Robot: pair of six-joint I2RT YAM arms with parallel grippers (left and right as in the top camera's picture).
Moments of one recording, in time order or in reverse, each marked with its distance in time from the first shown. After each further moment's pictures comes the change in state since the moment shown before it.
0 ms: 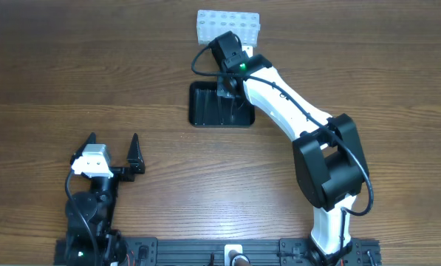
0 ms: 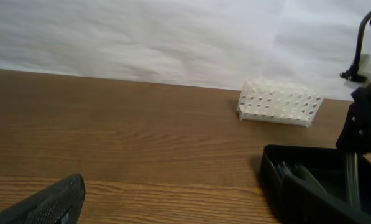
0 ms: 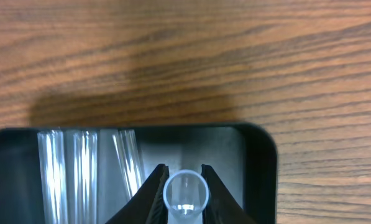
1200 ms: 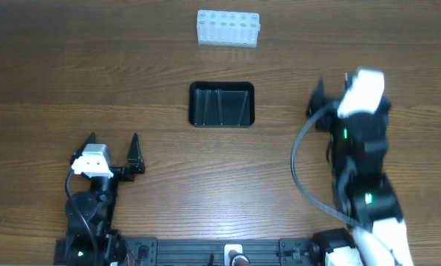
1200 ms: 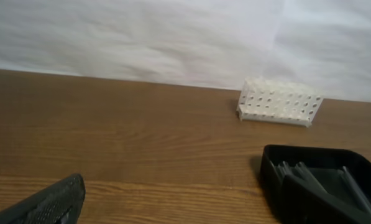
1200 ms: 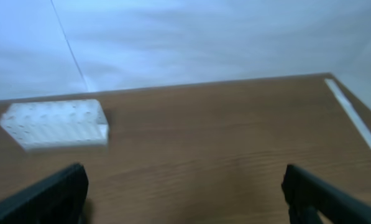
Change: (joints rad) left arm 0.000 0.000 0.000 0.000 0.000 0.000; right arm -0.356 -1.284 -0.890 0.495 0.174 -0.455
